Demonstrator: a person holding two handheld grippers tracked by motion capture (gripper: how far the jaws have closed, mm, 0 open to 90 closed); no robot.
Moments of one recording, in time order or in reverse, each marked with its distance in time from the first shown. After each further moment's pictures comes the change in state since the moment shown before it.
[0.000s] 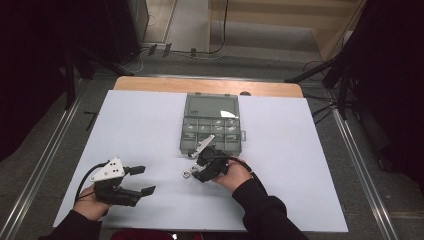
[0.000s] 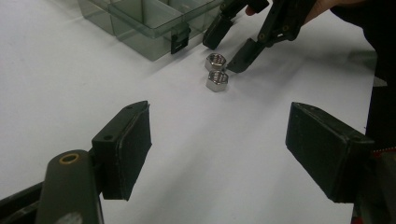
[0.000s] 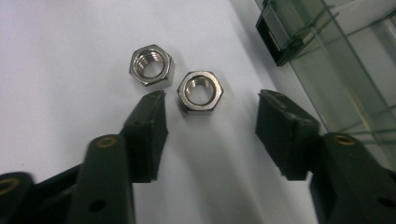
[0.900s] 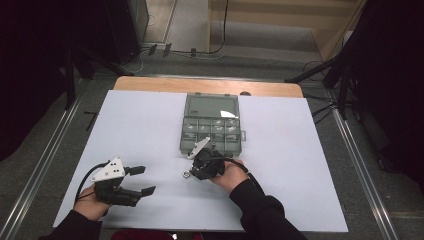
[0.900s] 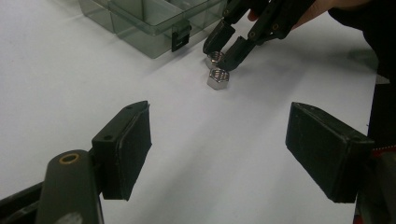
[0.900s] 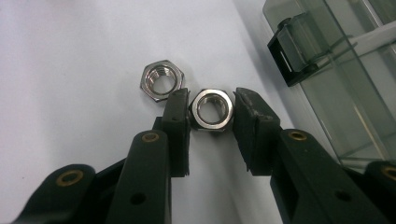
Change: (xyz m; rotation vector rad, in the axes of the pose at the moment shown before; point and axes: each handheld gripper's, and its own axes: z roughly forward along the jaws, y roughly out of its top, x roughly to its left) left arm 0.000 -0.001 0.001 0.006 0.004 0.002; right arm 0.007 0.006 0.004 -0.019 -0.010 -0.053
